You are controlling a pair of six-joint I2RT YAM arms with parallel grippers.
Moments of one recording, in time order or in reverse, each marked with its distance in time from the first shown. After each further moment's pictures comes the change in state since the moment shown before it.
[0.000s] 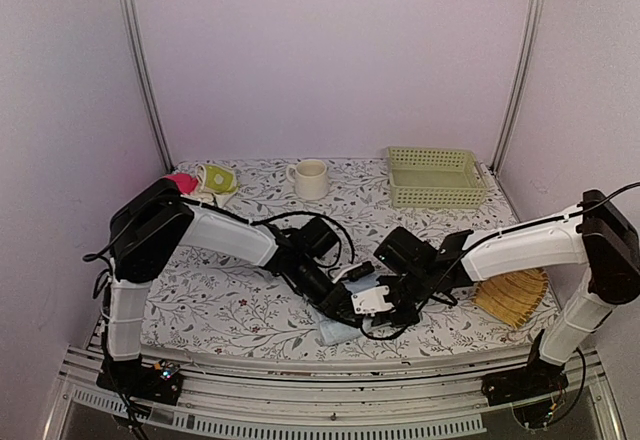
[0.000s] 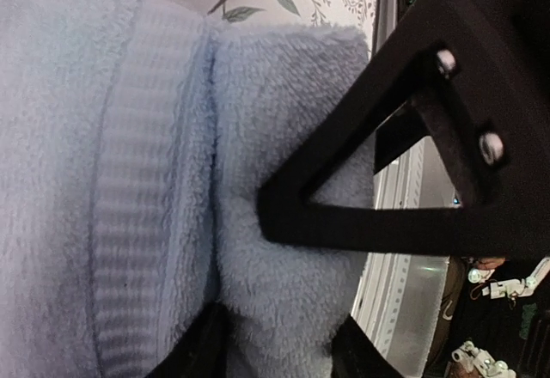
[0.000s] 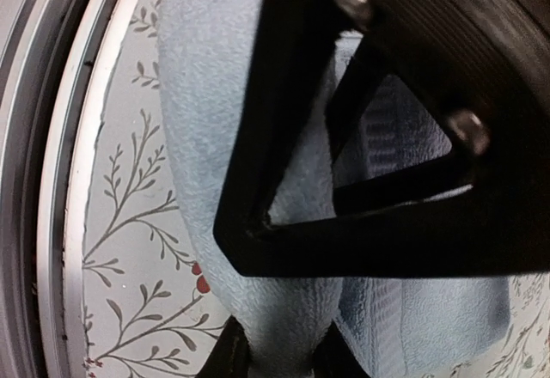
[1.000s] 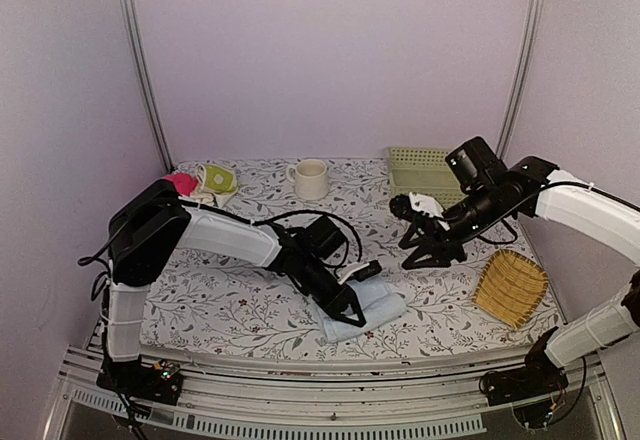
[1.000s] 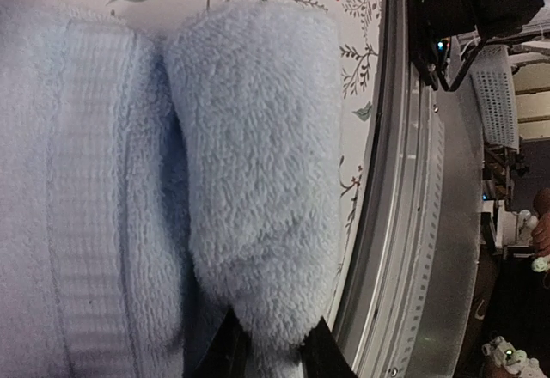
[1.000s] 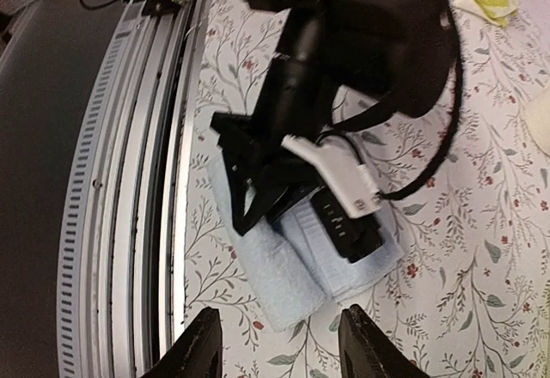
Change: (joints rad) left arm -0.062 -0.035 0.021 -0.040 -0.154 0.066; right arm -0.362 -0.296 0.318 -0.438 -0.475 0.095
